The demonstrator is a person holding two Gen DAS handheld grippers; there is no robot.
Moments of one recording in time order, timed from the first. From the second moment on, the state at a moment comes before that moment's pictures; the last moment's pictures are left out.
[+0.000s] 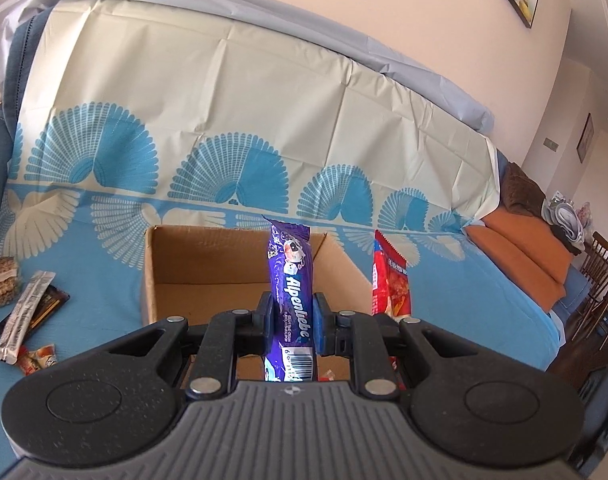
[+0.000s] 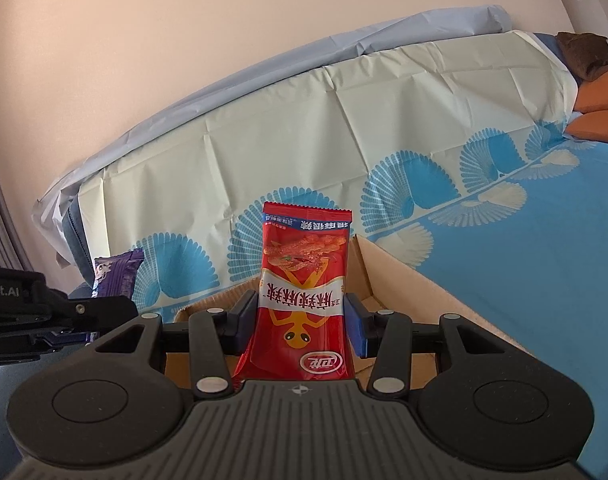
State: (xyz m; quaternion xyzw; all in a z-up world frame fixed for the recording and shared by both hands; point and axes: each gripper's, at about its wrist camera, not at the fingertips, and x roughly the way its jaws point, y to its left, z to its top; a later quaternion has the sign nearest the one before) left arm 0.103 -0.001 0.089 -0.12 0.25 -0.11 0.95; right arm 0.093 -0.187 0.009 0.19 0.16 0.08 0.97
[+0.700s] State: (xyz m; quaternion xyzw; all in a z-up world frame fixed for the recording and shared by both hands) left arm 0.090 0.019 0.082 -0.15 0.24 -0.09 0.96; right arm 0.097 -0.174 0.007 0.16 0.18 0.10 0.97
